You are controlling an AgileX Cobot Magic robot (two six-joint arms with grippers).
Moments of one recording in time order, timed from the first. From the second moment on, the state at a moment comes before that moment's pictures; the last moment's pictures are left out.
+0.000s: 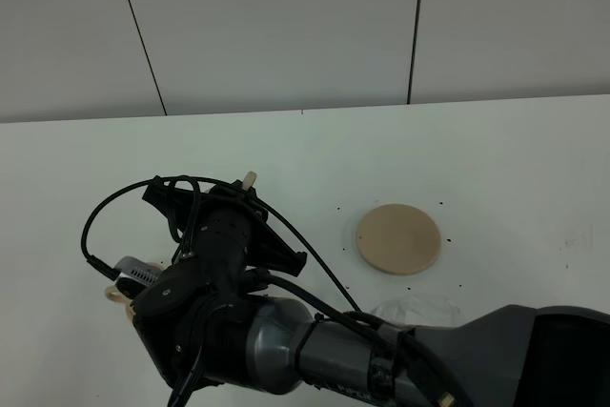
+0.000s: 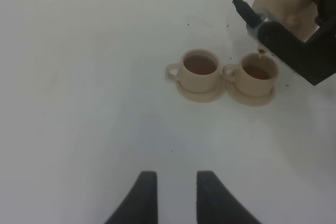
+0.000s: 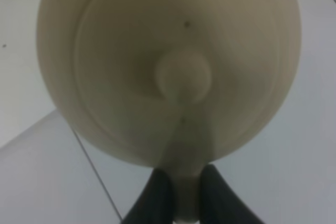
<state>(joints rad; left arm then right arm) 0.00 -0.01 -0.51 0.00 1.04 -0.05 1.14 2.34 -1.84 -1.30 1.02 -0.80</state>
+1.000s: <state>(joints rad) 0.00 -0.01 -0.51 0.00 1.04 -0.05 1.14 2.34 -1.84 -1.28 1.02 -0.86</state>
